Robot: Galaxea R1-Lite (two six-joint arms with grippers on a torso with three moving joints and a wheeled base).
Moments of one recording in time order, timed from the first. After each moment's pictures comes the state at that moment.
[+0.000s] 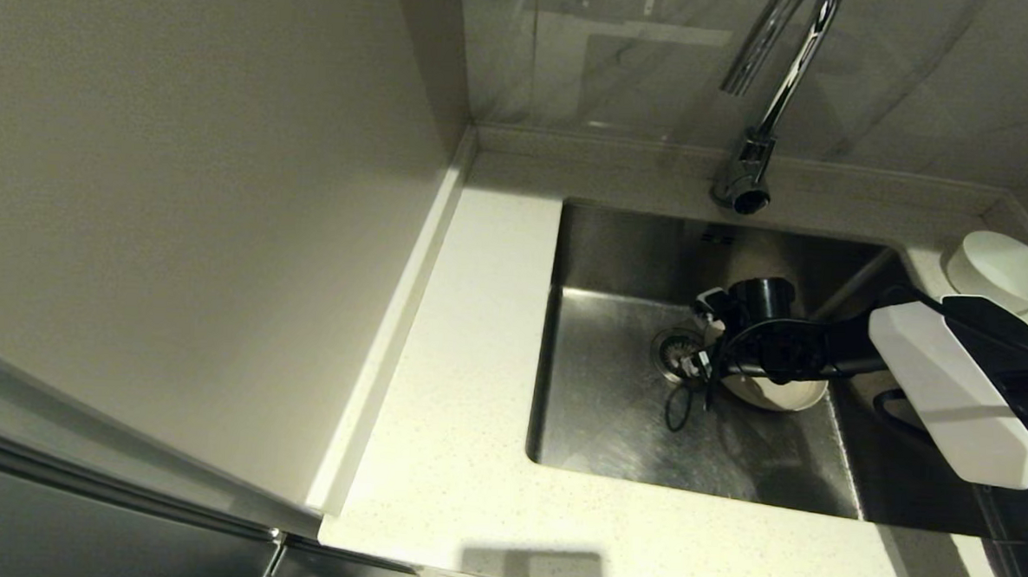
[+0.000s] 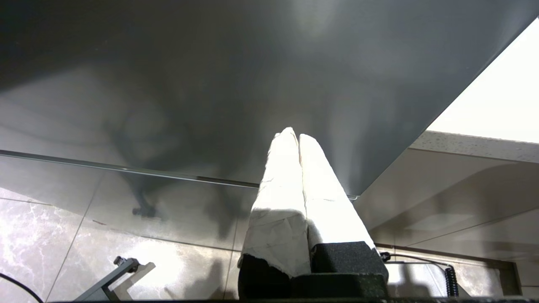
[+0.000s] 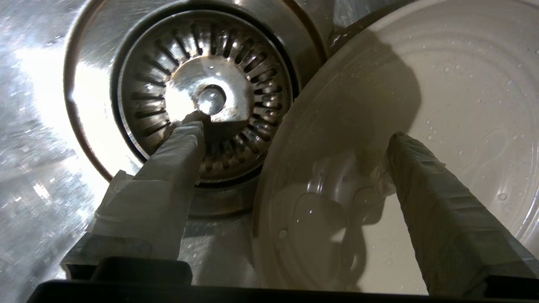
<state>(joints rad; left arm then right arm) 0.00 0.00 0.00 0.00 0.02 -0.02 0.07 2.54 -1.82 -0.09 -0.12 -0.34</state>
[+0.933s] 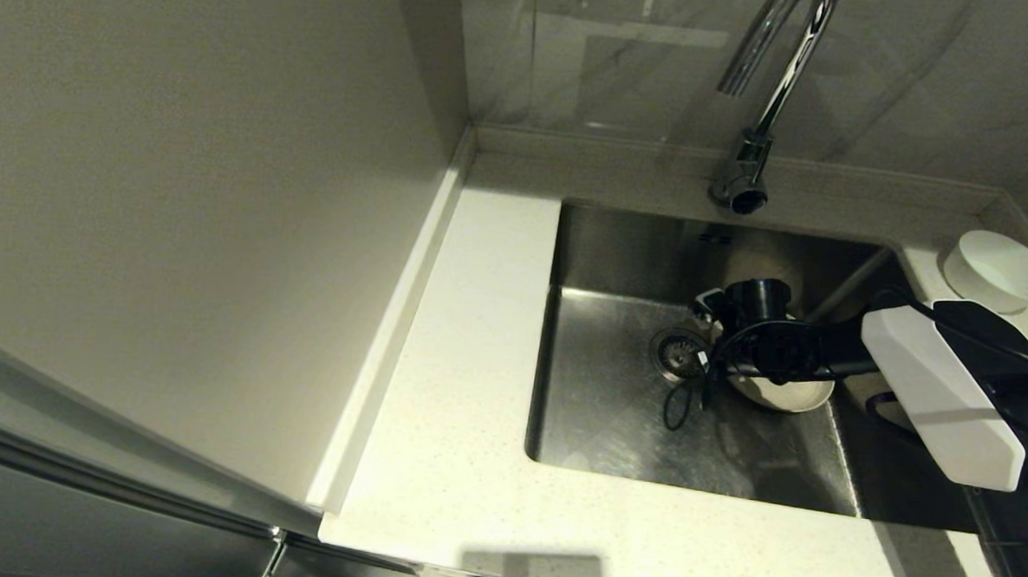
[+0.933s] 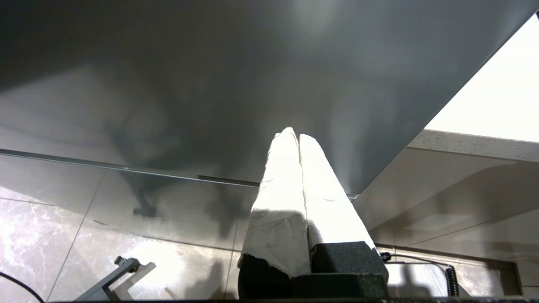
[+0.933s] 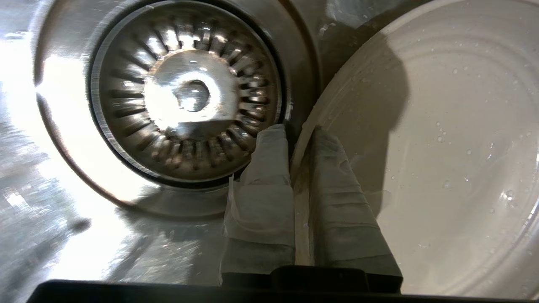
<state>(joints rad) 0.00 0.00 0.00 0.00 0.02 -0.02 0.07 2.57 -1.85 -0.09 -0.16 -0.34</state>
